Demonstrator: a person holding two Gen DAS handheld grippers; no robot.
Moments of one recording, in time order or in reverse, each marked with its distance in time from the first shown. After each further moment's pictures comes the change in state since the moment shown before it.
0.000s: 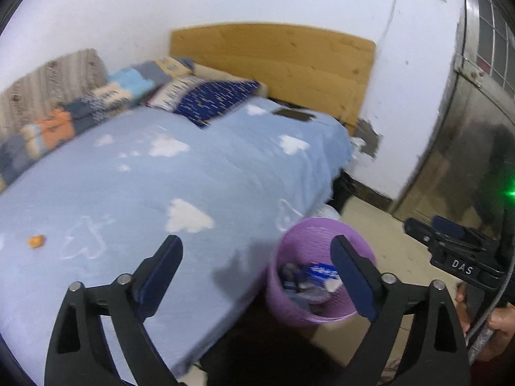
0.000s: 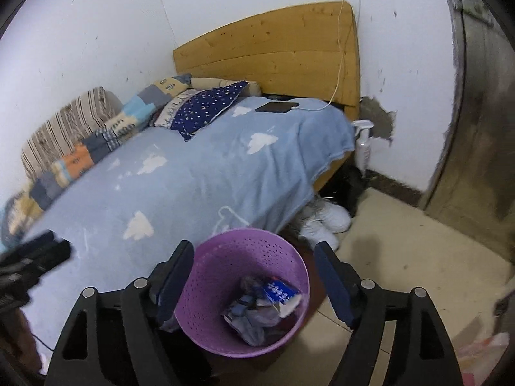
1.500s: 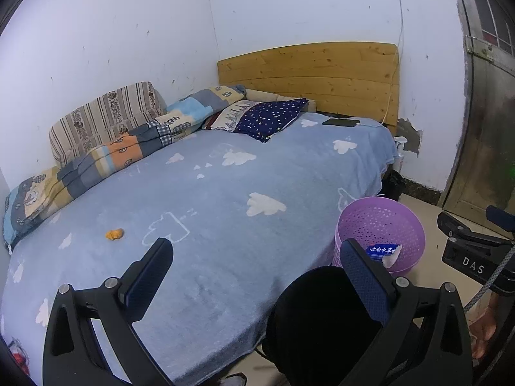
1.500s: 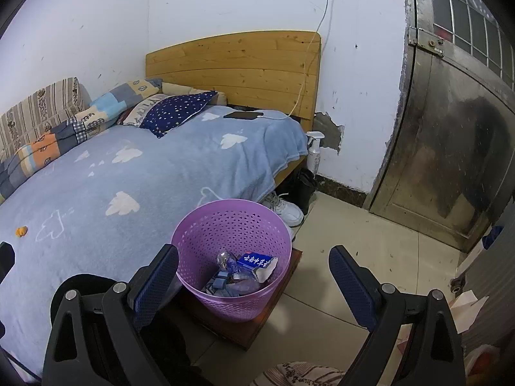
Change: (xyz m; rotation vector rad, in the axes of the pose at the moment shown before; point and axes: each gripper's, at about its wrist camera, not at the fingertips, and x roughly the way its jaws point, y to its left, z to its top) left arm -0.083 0.017 -0.065 0.083 -0.095 0.258; right arm -0.068 0.079 -0.072 -0.020 -0.082 -0.276
